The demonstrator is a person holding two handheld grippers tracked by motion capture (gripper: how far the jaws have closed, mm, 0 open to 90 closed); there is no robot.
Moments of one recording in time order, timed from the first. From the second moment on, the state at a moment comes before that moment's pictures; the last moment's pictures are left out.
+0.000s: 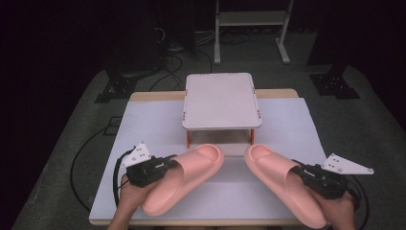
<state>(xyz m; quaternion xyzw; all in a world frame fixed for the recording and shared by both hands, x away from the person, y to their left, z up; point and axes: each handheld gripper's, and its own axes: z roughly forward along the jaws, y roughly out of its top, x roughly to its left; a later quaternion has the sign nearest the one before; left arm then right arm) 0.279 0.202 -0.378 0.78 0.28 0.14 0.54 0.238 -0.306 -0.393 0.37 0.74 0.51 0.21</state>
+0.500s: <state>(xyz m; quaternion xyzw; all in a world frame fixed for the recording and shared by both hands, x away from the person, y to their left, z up) 0.284 0.209 -0.351 0.78 0.27 0.15 0.55 0.243 -0.300 -0.359 0.35 0.75 0.52 0.22</state>
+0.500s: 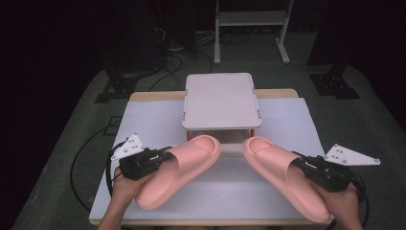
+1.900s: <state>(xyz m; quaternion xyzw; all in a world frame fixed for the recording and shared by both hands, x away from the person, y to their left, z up) 0.330 0.199 -0.304 0.77 0.27 0.16 0.56 0.287 -0.281 -0.309 0.35 0.74 0.53 0.23</state>
